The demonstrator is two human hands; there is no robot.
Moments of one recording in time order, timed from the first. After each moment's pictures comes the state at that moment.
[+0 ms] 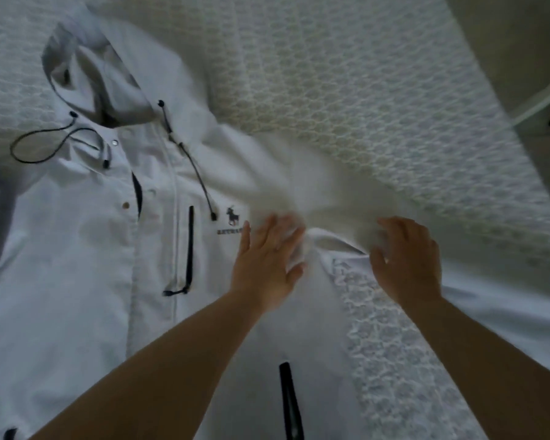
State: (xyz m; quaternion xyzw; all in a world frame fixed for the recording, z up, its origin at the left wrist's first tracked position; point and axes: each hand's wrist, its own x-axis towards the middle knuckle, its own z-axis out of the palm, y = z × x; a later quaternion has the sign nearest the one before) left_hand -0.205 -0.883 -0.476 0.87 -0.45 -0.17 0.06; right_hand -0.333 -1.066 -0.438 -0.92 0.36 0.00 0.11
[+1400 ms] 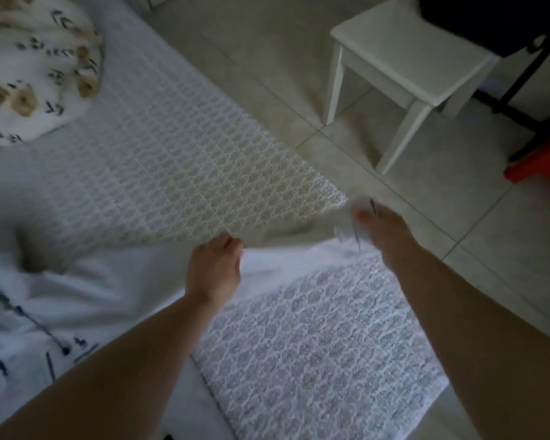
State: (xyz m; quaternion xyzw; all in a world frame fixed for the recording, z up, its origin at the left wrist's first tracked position) left_hand -0.308 -1.119 -0.377 0.77 -0.63 -0.03 0.06; right_hand -0.529 -1.283 -0.355 -0.54 0.67 -0.10 0.49
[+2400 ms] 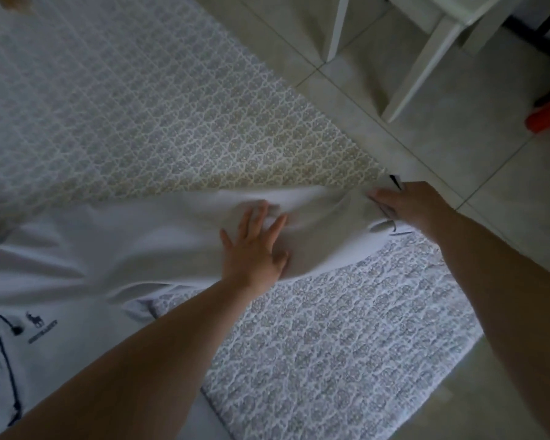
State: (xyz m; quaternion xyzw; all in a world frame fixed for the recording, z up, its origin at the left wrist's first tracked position) left_hand -0.372 -1.125 -0.478 0.78 -0.57 -0.26 -0.04; right_hand -0.581 -1.303 -0.440 -0.58 0.66 -0.02 0.48
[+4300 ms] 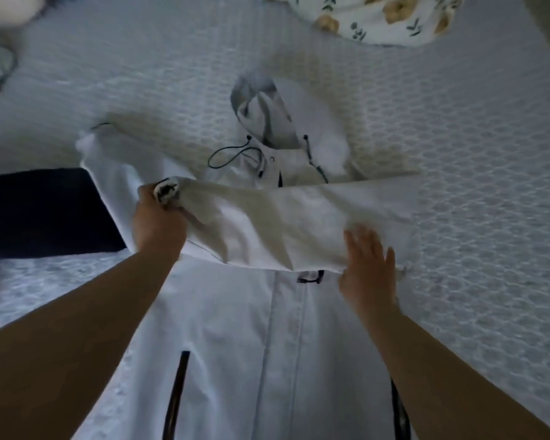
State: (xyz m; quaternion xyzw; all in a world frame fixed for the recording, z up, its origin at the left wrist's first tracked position) left_hand -0.052 -0.615 -0.338 0.93 0.15 -0.02 0.32; right_hand -0.223 -0.863 -0.419 -0.96 0.24 0.14 0.07
